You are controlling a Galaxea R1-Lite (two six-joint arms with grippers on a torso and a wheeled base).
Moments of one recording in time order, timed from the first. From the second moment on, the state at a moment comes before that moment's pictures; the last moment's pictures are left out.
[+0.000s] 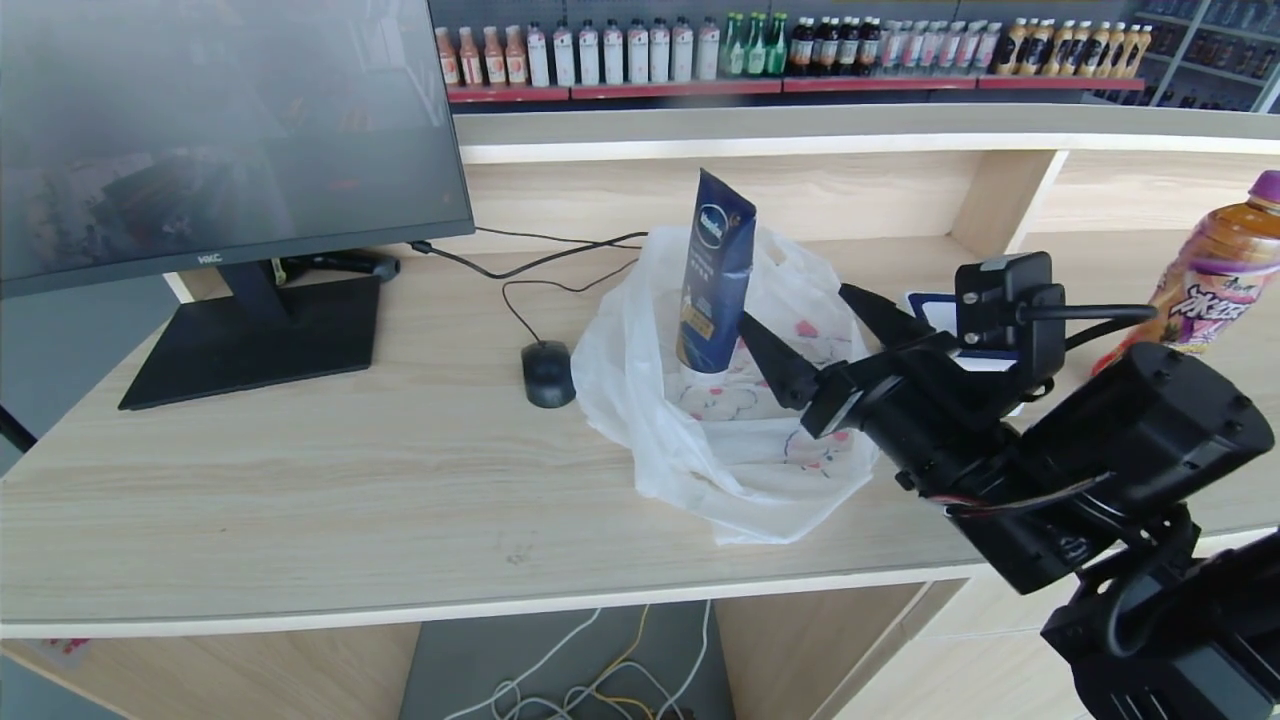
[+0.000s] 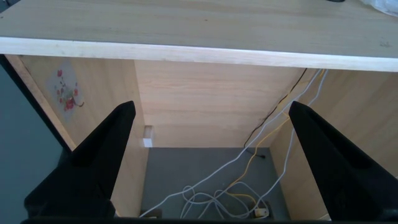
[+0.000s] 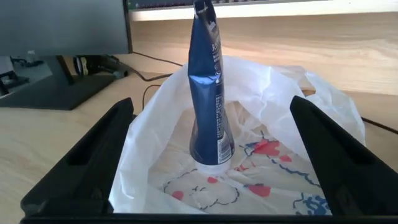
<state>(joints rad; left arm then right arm) 0.00 0.00 0.00 0.00 0.00 0.00 0.63 1.82 -0.61 -1.57 -0.12 -0.04</state>
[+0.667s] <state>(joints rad) 0.00 0.00 0.00 0.00 0.00 0.01 0.65 1.73 -0.58 -1.57 -0.15 -0.03</state>
